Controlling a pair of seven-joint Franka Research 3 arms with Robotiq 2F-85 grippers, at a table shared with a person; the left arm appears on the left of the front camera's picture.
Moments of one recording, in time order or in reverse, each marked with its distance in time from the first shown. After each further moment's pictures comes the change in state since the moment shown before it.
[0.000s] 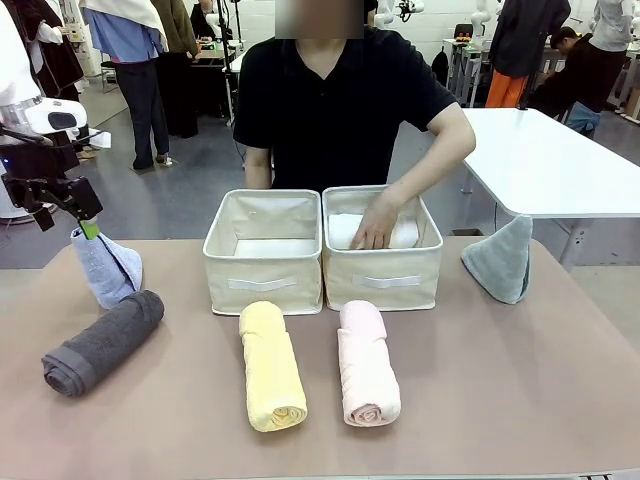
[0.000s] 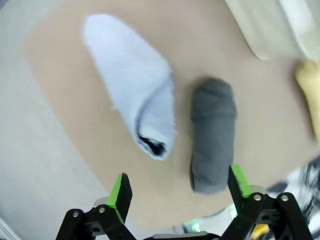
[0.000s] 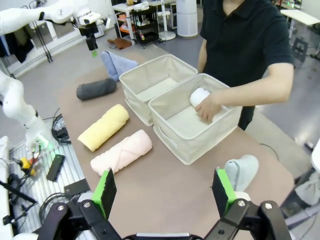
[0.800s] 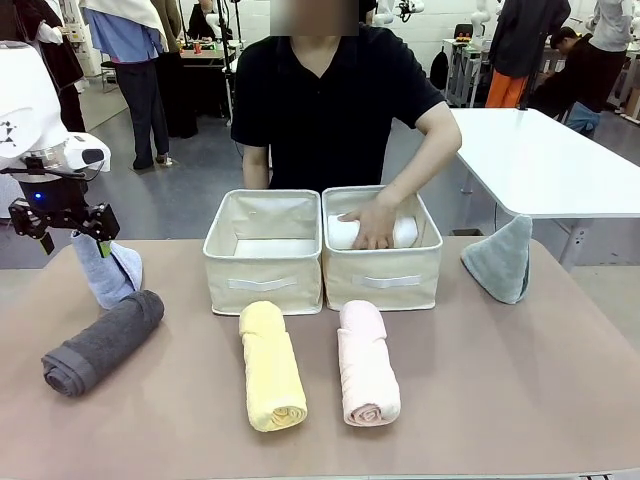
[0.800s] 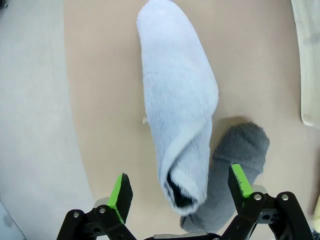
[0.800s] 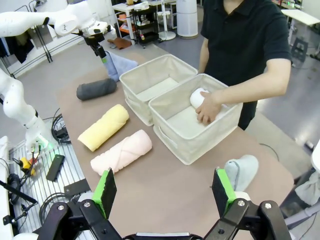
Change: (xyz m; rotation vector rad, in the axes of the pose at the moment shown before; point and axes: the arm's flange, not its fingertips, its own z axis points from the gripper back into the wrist) left arm 0.010 -0.004 -0.056 0.141 -0.030 0.329; right arm 0.000 0.000 0.000 0.000 0.000 0.000
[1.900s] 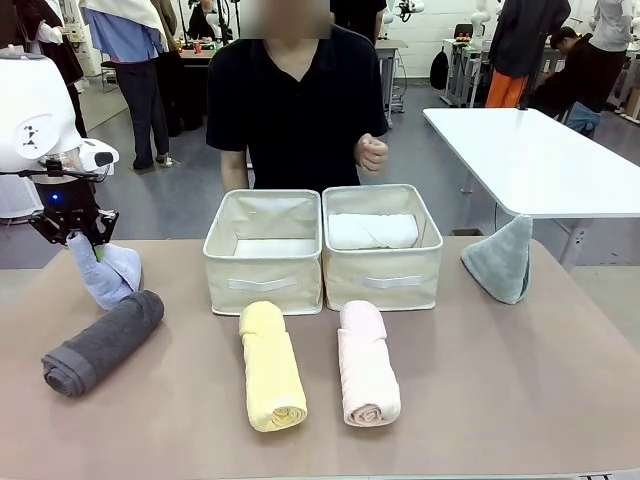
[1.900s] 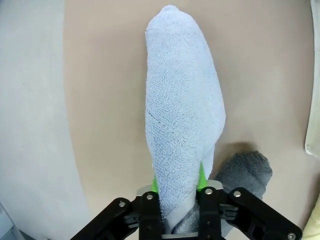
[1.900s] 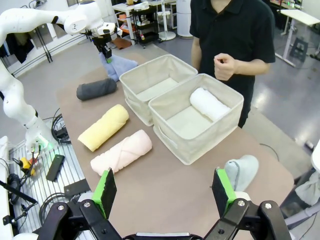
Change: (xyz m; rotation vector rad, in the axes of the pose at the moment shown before) left arm 0.031 0.005 -0.025 -0.001 0.043 0.075; right arm 0.000 0.000 0.000 0.000 0.000 0.000
